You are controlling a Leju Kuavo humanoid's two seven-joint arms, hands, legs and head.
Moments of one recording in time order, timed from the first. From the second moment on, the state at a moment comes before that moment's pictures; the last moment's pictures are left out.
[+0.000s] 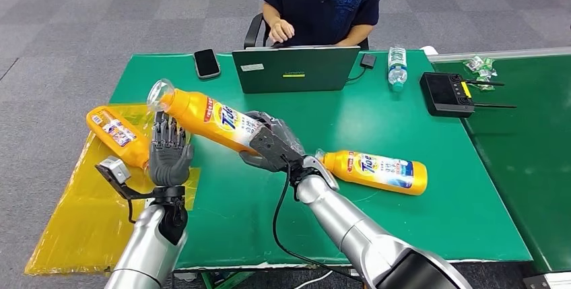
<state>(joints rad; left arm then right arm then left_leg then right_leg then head) -0.42 -0.16 -0.03 -0.84 0.20 -0.42 -0.65 -0.68 0.24 0.42 -0.60 0.38 -0.12 -0.48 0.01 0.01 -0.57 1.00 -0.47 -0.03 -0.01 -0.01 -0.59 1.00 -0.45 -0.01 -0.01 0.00</state>
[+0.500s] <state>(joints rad) -0.43 -0.20 -0.01 -0.78 0.20 -0.47 -0.65 -0.68 0.26 0.42 -0.59 0.36 -0.08 -0.48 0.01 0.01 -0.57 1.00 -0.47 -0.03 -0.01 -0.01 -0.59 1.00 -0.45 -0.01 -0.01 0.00</state>
